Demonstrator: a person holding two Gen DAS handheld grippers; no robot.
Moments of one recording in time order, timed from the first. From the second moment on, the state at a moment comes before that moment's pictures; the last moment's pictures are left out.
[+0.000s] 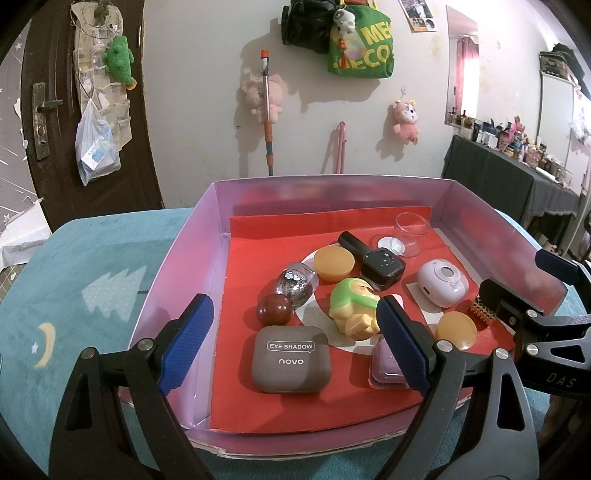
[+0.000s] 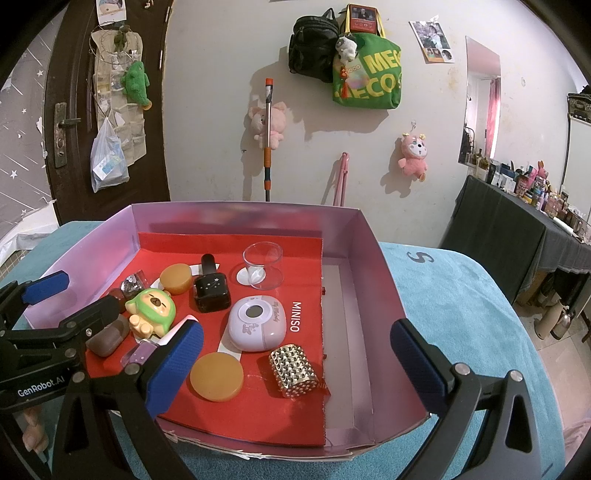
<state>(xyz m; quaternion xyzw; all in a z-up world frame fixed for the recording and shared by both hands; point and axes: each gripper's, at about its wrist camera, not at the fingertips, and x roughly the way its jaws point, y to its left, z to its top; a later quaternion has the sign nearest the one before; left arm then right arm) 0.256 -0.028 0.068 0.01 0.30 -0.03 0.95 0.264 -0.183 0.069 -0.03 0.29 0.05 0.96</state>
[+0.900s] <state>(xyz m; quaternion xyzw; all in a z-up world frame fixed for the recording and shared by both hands) 0.191 -0.035 0.099 0.04 0.26 -0.02 0.96 0.210 -0.193 0.095 -0.02 0.24 0.06 0.97</state>
